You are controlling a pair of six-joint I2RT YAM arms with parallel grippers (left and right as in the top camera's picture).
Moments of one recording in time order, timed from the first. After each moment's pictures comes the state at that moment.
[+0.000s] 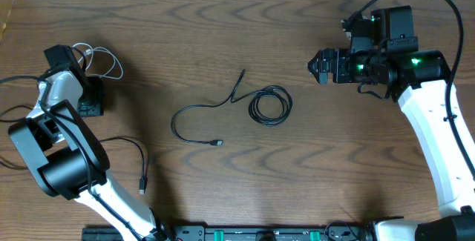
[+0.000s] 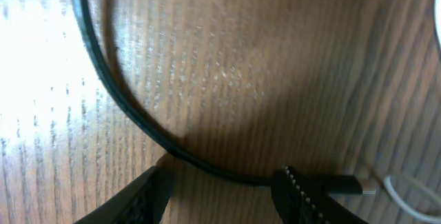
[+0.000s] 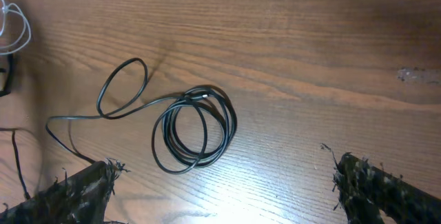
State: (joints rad) left arm 0.49 2.03 1.34 -0.62 -0.09 -1.19; right arm 0.15 1.51 1.40 -0.89 -0.32 0.18
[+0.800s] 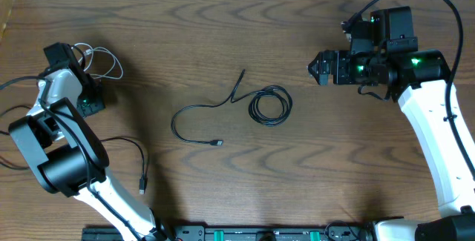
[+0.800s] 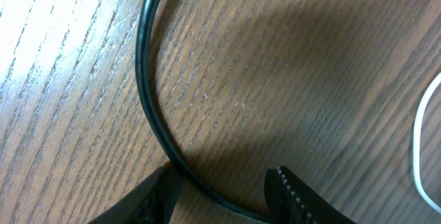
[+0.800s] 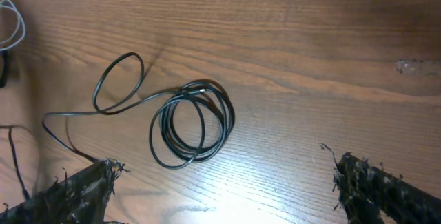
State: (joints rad) left arm 0.49 2.06 1.37 -0.63 -0.14 -1.54; right arm 0.15 1.51 1.40 -0.91 -0.32 0.18
